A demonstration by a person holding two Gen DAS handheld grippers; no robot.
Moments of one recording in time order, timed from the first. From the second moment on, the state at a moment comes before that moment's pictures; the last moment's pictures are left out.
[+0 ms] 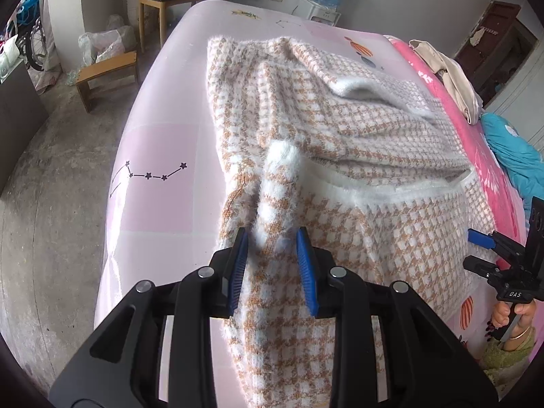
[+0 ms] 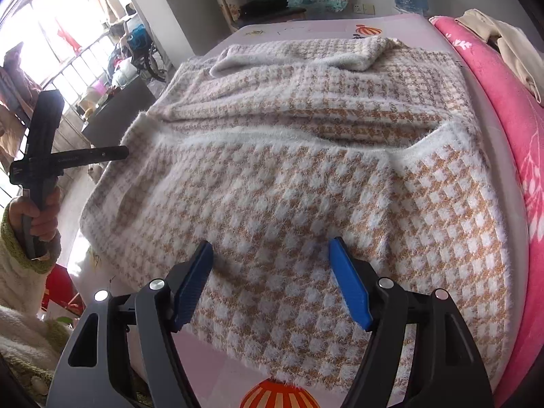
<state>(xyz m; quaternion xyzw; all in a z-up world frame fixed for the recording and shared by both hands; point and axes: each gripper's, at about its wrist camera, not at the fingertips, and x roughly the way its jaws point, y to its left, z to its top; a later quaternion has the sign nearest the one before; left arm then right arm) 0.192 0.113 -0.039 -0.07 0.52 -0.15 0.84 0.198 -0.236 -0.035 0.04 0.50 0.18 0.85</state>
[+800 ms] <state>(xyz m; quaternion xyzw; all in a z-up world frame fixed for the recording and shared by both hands) 0.161 0.094 -0.028 -0.06 0.47 -0.17 0.86 0.254 -0.353 -0.031 0.11 0.49 0.12 0.85</state>
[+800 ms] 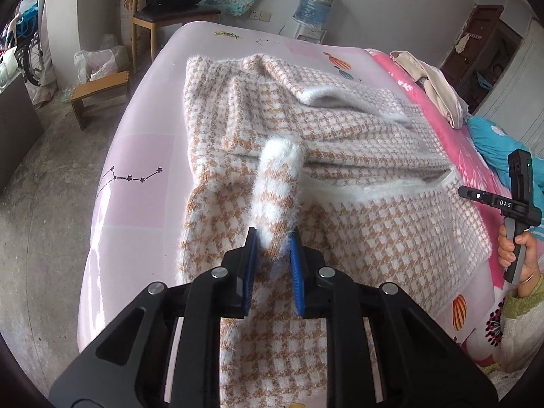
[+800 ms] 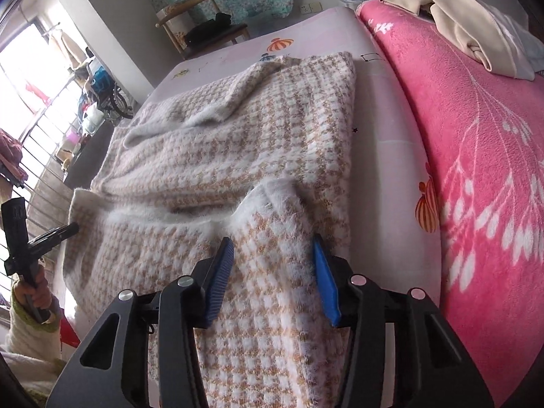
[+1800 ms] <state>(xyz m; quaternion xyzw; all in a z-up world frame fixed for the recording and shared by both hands) 0.184 0.080 -0.044 -0.01 0.52 -0.11 0.85 0.253 -0.338 -0.043 0.04 0.56 0.16 0.81</state>
